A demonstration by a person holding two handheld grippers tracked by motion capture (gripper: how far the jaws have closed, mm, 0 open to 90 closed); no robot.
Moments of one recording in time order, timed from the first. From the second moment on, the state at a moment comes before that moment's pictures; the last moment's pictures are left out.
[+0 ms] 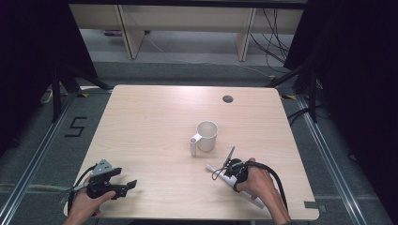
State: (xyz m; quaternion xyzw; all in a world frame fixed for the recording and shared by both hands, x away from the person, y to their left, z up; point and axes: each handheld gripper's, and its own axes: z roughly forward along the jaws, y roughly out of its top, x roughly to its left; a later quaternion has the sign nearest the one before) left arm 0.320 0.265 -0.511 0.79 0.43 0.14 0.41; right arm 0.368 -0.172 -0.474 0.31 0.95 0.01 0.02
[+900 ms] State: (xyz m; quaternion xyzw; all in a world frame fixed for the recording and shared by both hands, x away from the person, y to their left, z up) left arm 0.320 0.263 -0.512 0.78 0.44 0.14 0.42; right arm 0.348 -0.205 -0.399 0.30 0.93 0.20 0.12
